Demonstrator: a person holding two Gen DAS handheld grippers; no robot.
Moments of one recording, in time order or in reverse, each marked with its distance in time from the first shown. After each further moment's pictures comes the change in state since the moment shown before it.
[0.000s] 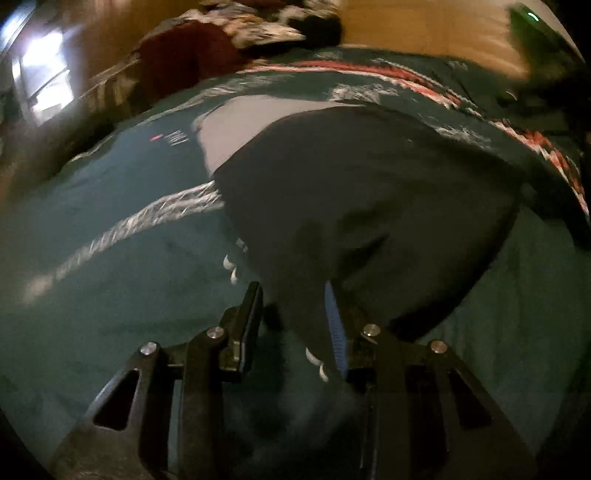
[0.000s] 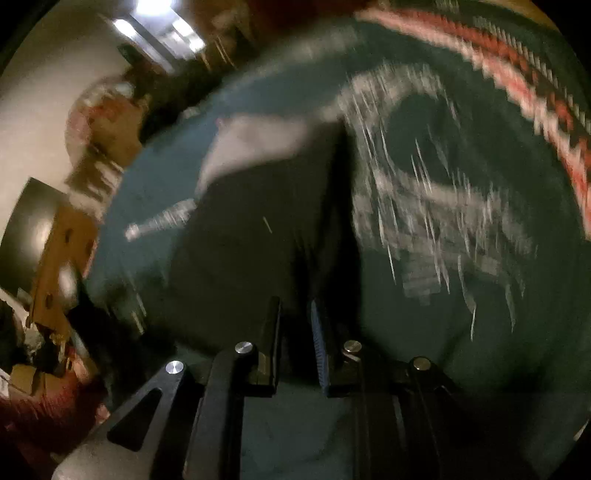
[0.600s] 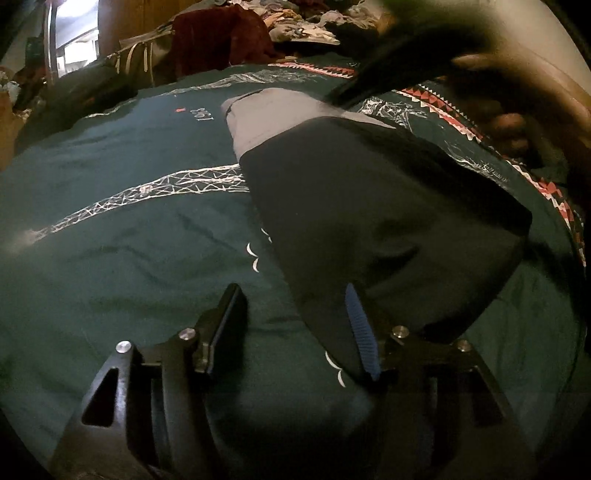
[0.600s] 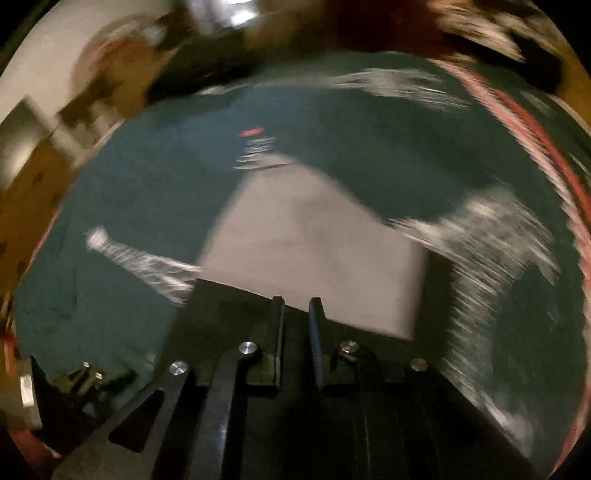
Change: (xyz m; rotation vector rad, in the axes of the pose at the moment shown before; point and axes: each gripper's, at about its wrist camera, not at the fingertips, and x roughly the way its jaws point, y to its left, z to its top) left arm 0.005 0.016 -0.007 -0.141 -0.004 -0.009; right arm 0.152 0.134 0.135 -0.352 0.087 -0.139
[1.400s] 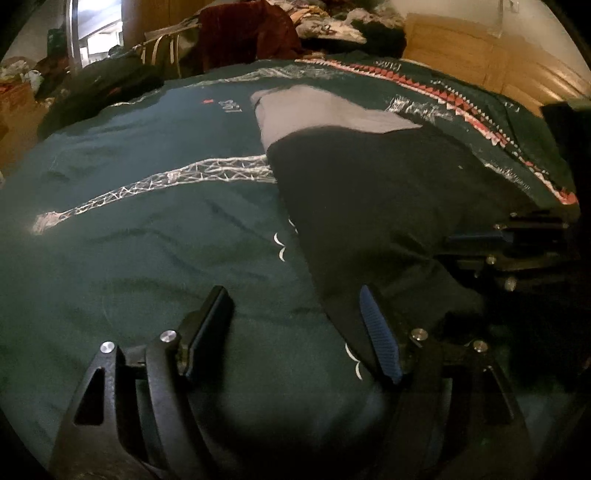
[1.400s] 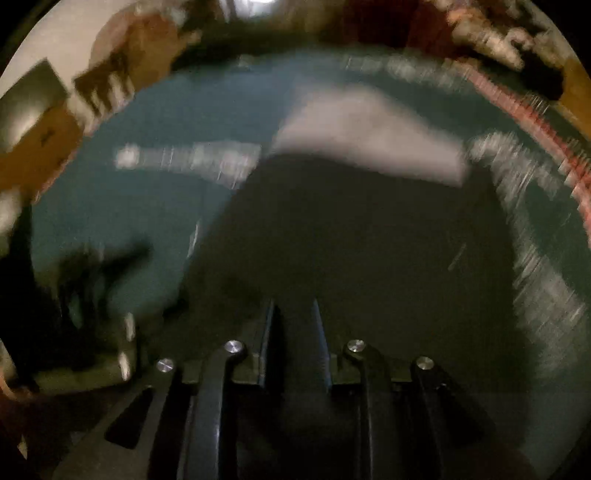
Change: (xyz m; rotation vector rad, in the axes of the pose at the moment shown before) left arm 0.002 0.004 -0.003 -0.056 0.023 0.096; right arm -0.013 0.069 -0.155 -0.034 -0.017 -0.083
